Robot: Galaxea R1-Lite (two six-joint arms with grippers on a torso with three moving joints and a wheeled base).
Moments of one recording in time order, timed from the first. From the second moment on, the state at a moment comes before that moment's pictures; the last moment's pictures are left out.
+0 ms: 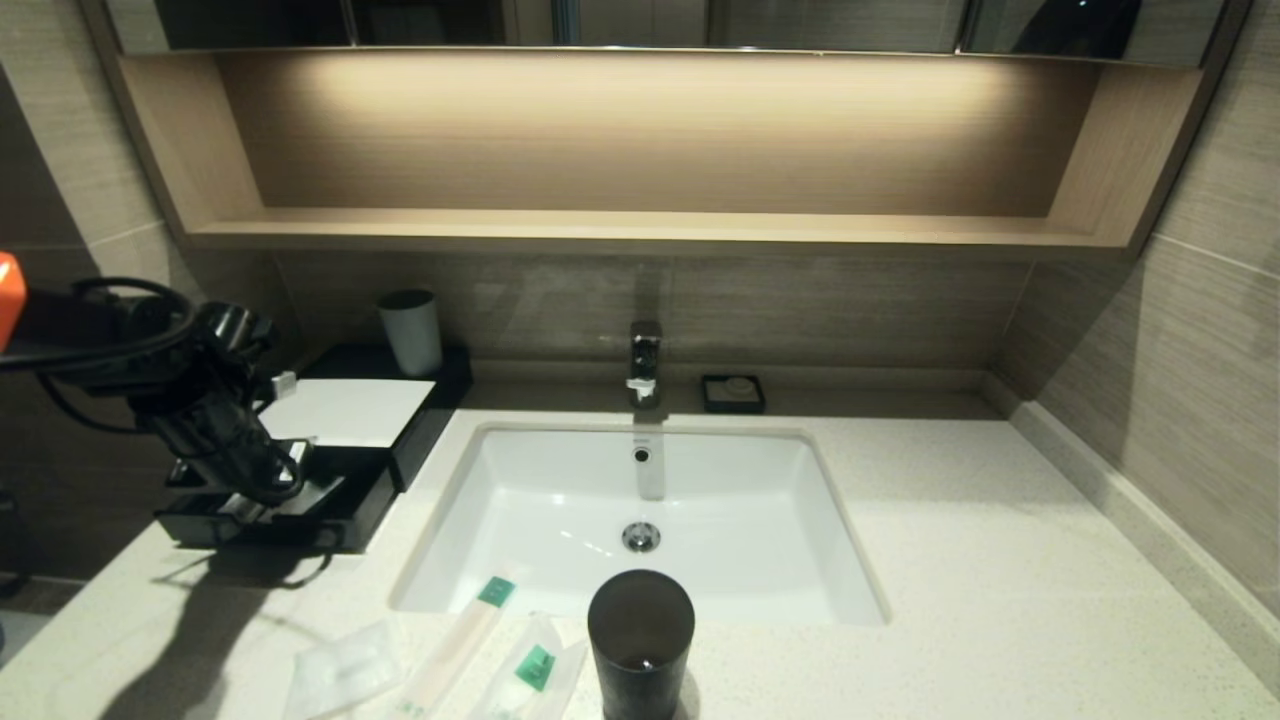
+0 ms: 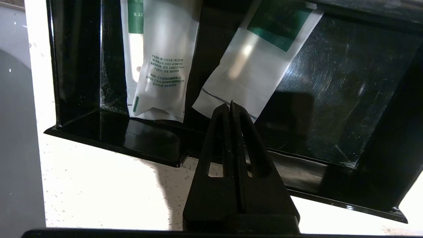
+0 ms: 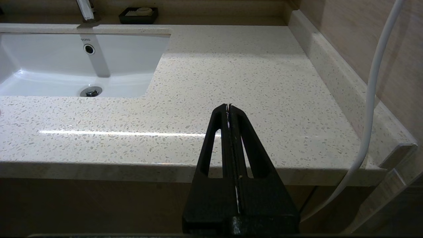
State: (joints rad) left arm 0.16 2.10 -1.53 0.61 0.08 0.06; right arm 0.00 0.00 0.00 0.00 0.00 0.00
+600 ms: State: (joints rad) left arm 0.16 2.11 -1.52 0.62 0.08 0.06; right arm 0.00 0.00 0.00 0.00 0.00 0.00
